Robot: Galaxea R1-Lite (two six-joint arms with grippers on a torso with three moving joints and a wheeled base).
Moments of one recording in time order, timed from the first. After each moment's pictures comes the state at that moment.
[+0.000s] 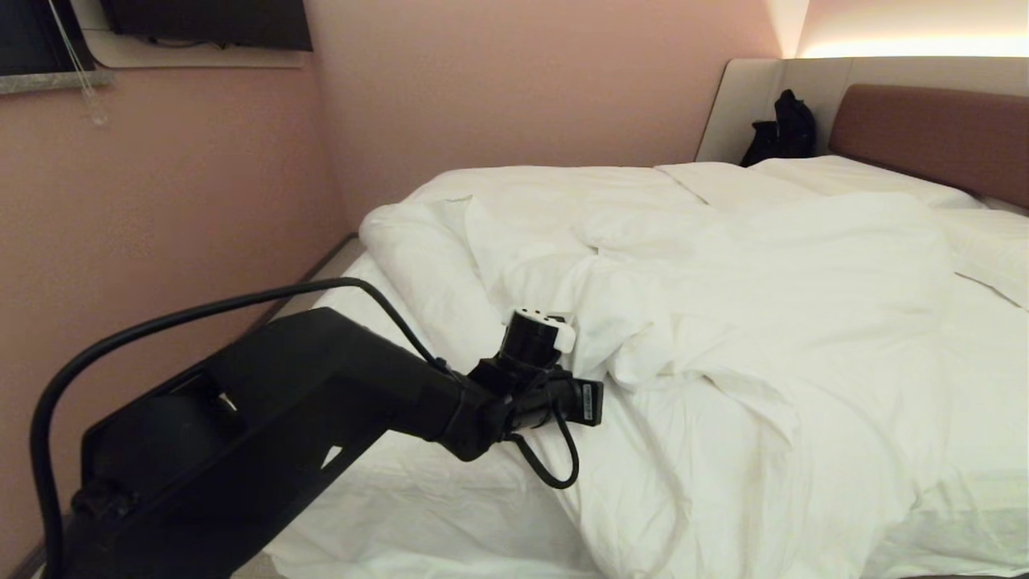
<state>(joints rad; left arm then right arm) -0.71 2.36 -1.46 -0.42 -0.12 -0.31 -0.01 0.00 0.00 -0.04 0.00 0.00</state>
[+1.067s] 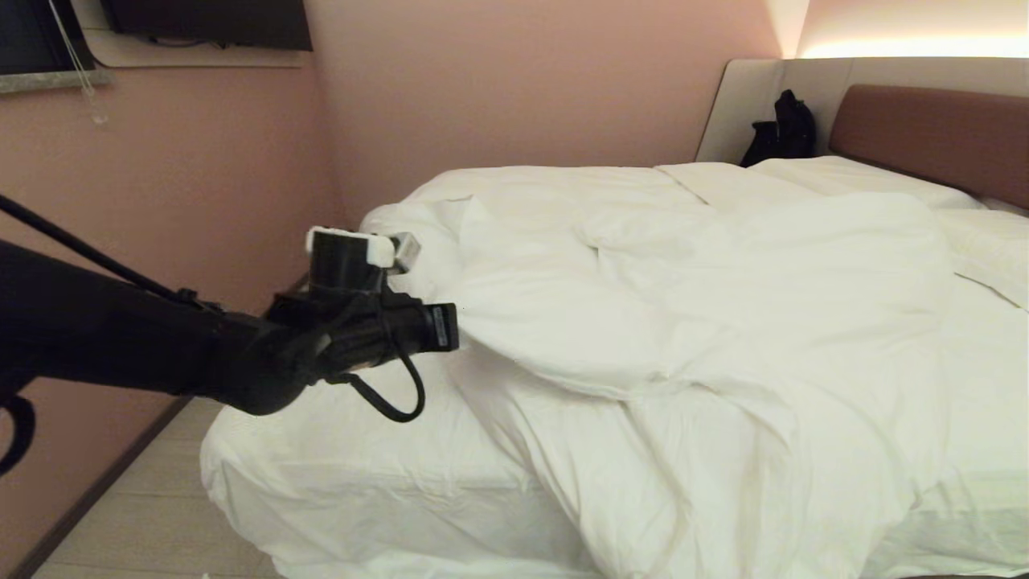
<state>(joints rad) -0.40 1.92 -1.11 -0.45 -0.13 -0.28 -0.01 0.00 0.00 -0.04 0.00 0.00</state>
